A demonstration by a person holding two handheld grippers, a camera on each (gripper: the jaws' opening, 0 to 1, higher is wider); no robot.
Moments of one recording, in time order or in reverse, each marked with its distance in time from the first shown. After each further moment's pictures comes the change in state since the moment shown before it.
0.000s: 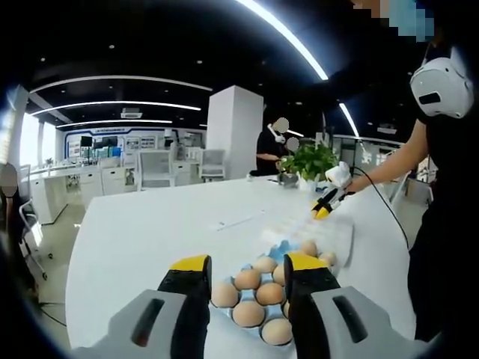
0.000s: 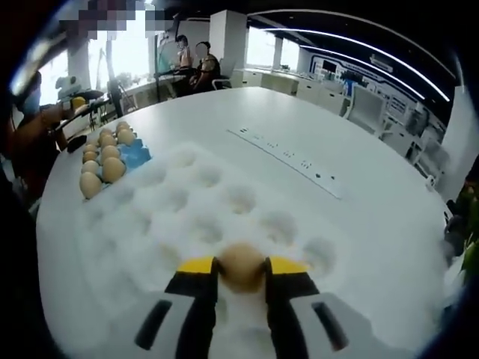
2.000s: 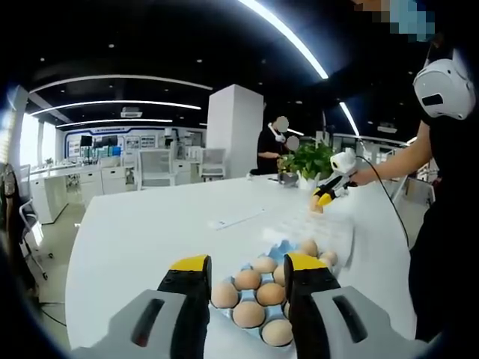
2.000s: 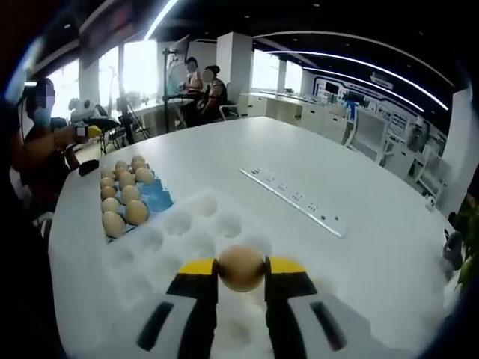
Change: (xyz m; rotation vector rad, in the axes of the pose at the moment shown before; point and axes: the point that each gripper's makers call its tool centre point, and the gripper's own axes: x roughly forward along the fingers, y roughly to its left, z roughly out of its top) left arm 0.003 0.001 0.000 -0.002 0.006 0.006; right arm -0.026 0.020 0.061 0.016 -0.175 0.015
